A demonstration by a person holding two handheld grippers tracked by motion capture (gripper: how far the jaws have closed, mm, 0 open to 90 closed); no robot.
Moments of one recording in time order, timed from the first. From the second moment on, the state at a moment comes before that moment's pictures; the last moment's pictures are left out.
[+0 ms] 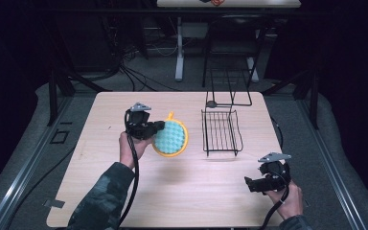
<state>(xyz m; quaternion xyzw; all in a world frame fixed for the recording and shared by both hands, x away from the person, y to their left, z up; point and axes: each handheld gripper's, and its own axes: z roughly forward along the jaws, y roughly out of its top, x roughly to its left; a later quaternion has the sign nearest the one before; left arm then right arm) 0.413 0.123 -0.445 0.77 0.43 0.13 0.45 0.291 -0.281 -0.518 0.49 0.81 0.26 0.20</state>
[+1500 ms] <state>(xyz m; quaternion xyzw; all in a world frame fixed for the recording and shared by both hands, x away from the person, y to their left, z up) 0.440 0.042 -0.432 0.77 0.40 0.14 0.47 0.288 -0.283 -0.518 0.50 0.80 0.26 0.20</state>
